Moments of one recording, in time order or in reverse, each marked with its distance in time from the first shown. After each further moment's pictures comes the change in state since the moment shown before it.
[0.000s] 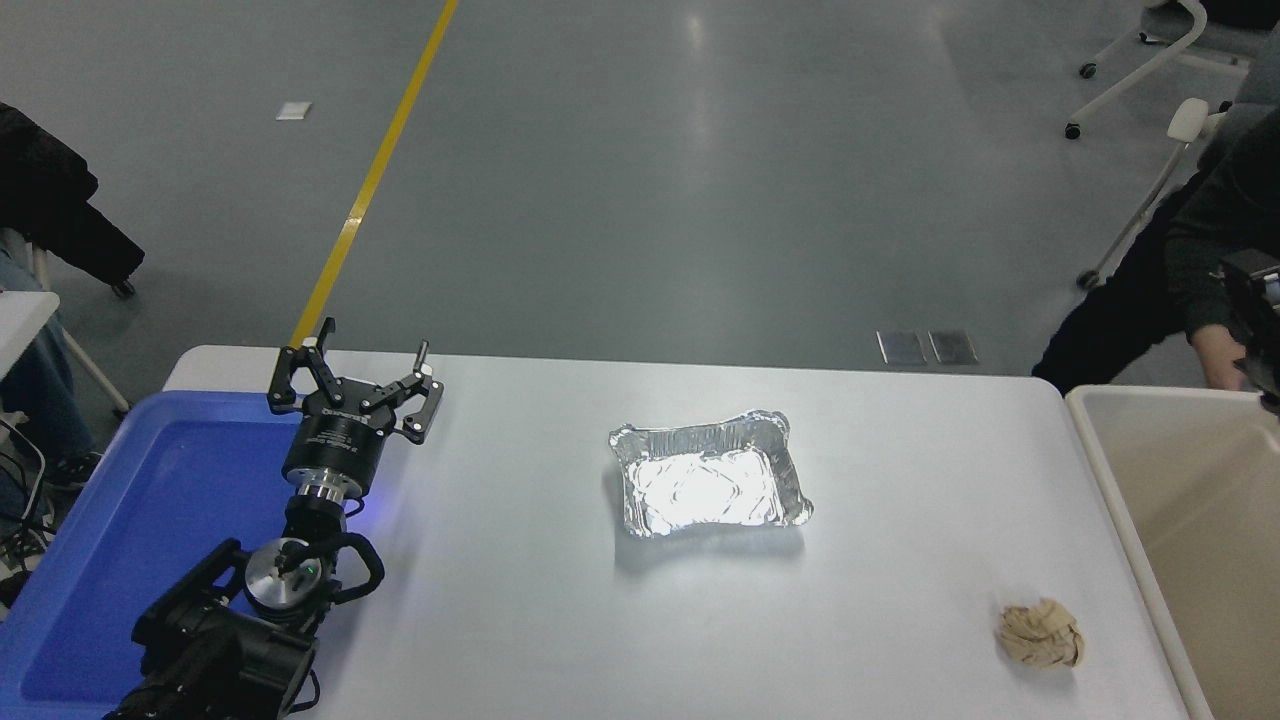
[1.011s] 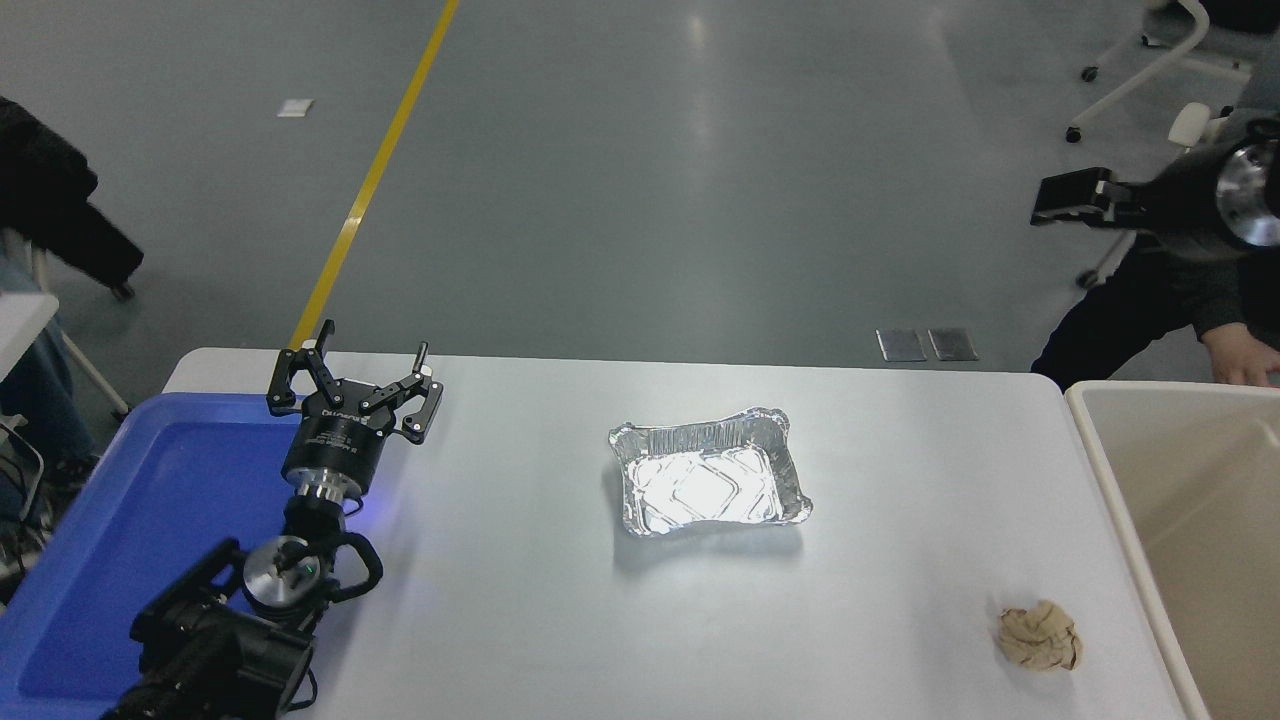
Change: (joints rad) left arm 0.000 0.000 0.000 0.000 0.000 -0.001 0.000; right arm 0.990 0.409 -1.018 0.494 -0.044 0.316 0.007
